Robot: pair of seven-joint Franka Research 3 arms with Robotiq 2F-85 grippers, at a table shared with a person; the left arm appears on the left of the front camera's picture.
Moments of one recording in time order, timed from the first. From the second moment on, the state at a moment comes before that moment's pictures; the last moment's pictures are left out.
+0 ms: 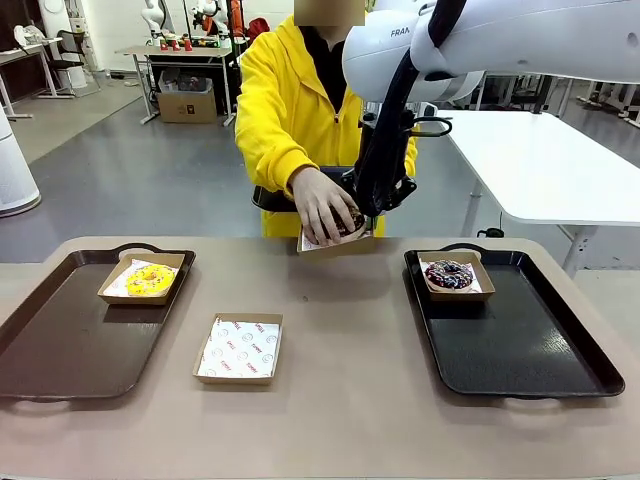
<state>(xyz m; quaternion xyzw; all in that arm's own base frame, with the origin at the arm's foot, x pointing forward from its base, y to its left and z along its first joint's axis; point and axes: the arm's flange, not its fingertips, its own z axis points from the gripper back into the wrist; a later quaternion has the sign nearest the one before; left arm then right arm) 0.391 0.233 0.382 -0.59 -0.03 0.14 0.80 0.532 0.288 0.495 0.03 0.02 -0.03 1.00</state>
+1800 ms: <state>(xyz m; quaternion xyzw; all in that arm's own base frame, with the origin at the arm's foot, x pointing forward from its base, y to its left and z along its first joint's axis) 0.403 0.012 0.512 -0.35 0.04 0.01 0.93 0.446 0.092 0.535 -0.03 0.00 0.02 1.00</state>
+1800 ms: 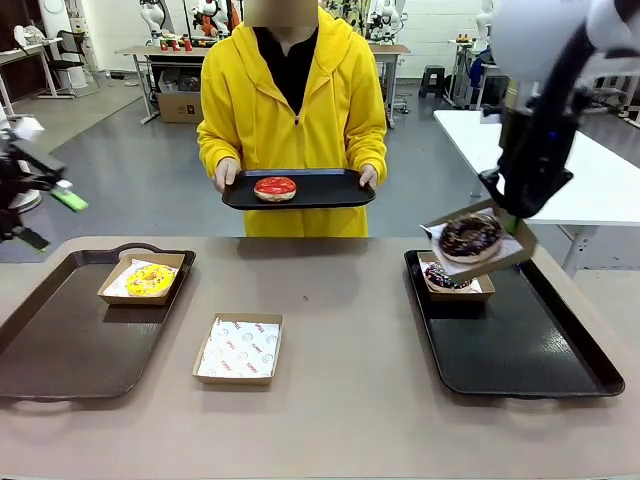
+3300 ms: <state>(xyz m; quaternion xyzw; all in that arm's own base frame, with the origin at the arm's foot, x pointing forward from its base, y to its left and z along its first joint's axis) 0.385 -0.226 0.362 -0.04 -0.01 -0.04 1.00 0.424 0.049 0.462 0.02 0.00 -0.01 1.00</state>
